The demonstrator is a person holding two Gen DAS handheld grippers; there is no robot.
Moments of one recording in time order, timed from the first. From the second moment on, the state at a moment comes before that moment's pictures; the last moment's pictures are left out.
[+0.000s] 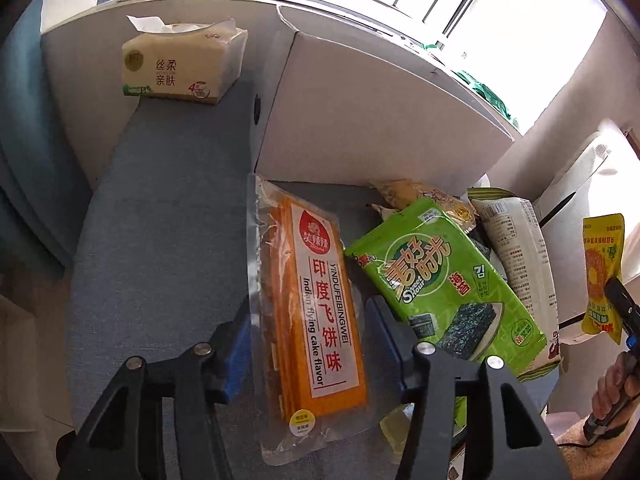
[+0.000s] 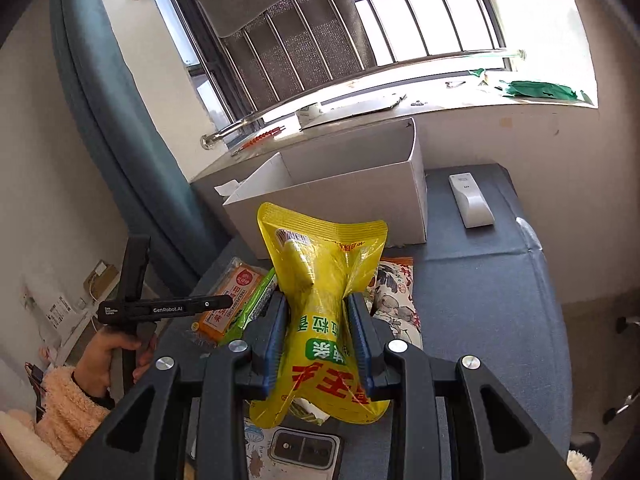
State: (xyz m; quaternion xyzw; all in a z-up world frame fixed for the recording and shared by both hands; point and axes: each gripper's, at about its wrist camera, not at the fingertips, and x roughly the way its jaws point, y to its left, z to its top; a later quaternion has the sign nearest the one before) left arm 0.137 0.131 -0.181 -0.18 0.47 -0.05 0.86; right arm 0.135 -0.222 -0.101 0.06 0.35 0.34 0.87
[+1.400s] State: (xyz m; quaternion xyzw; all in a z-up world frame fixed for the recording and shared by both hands) left arm 0.251 0.090 0.025 -0.02 0.32 -0.08 0.94; right arm 0.313 -0.095 -0.022 -0.01 0.36 0.35 0.87
